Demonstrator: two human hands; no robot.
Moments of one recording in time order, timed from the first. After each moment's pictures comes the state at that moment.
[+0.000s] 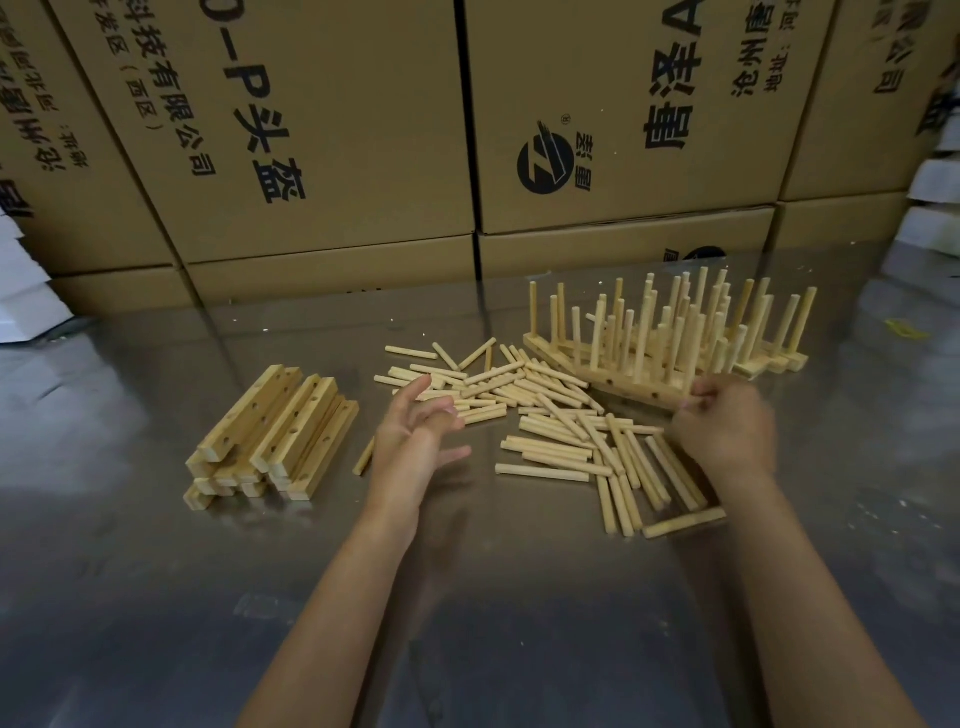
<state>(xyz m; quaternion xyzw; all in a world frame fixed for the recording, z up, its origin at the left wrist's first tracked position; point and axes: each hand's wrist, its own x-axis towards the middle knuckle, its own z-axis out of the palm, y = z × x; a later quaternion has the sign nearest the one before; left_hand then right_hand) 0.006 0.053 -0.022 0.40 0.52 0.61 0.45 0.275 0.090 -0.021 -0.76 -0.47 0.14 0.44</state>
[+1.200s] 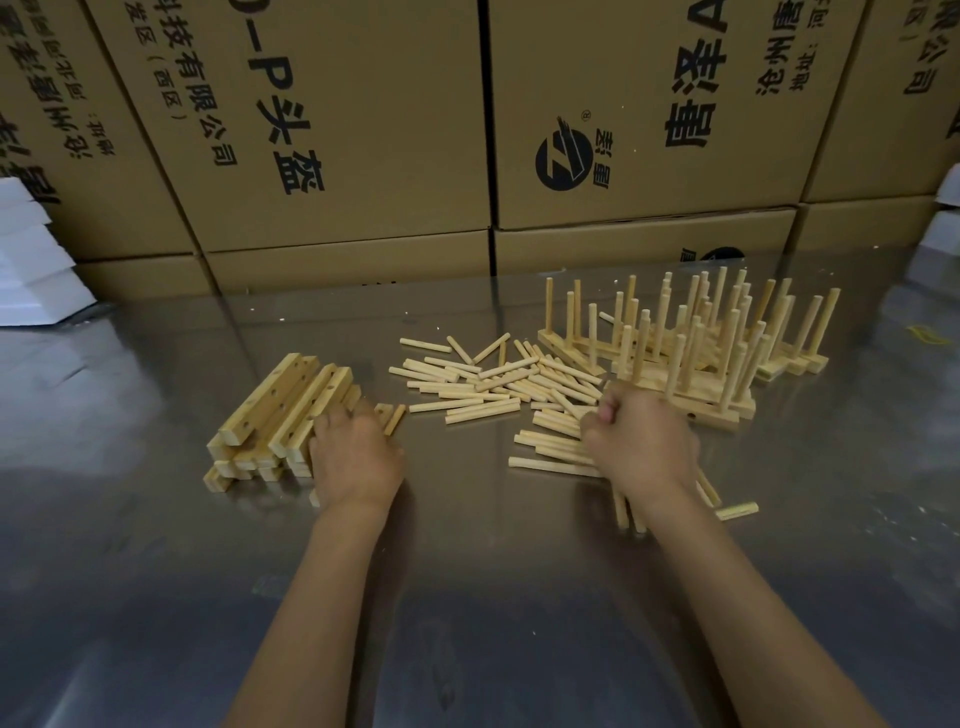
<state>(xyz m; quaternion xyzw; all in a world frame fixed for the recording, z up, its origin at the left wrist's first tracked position) -0.042 0.047 -0.020 0.54 0.82 0.18 -0.01 0.199 0.067 -0.021 -0.69 -0.62 0.08 0.36</state>
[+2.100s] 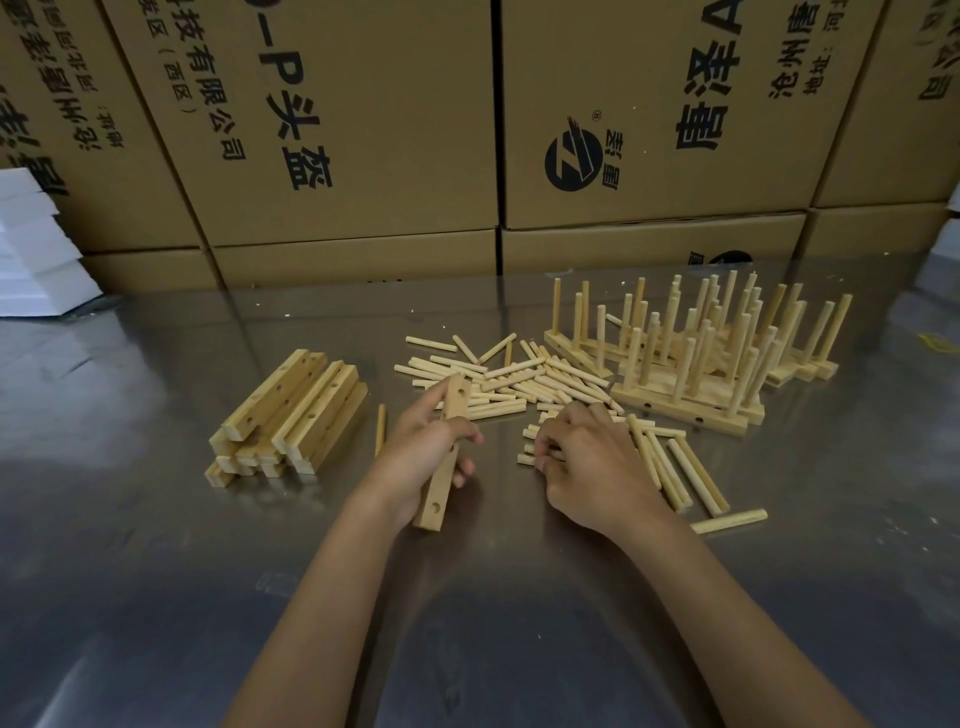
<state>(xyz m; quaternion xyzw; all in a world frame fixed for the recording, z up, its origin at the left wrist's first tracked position) -0.009 0.049 -0.012 0.43 0.56 0.48 0.51 0.175 0.062 -0.037 -0.55 -0.80 0.05 0.23</state>
